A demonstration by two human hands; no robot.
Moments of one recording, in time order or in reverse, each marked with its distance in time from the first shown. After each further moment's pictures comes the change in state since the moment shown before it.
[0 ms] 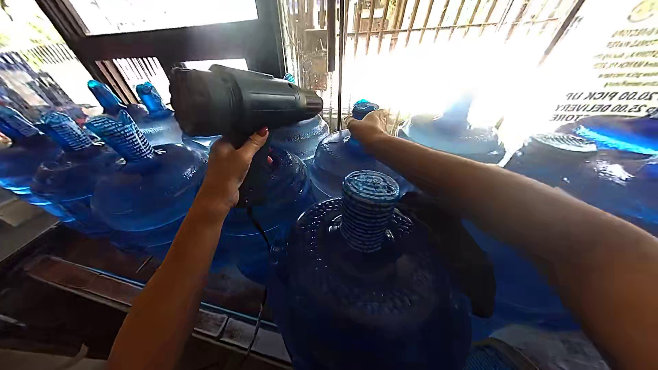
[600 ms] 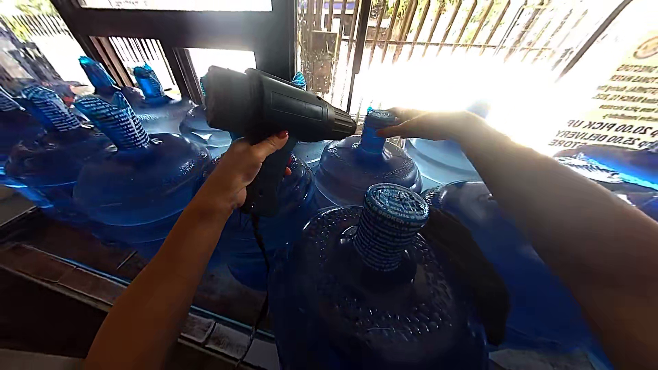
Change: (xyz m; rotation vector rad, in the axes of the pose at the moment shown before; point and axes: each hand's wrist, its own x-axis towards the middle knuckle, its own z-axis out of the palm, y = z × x) left_hand 0.007 0.001 -0.003 -0.148 -0.168 -0.274; right_hand 0.052 0.009 -0.084 -0.440 -0.582 -0.413
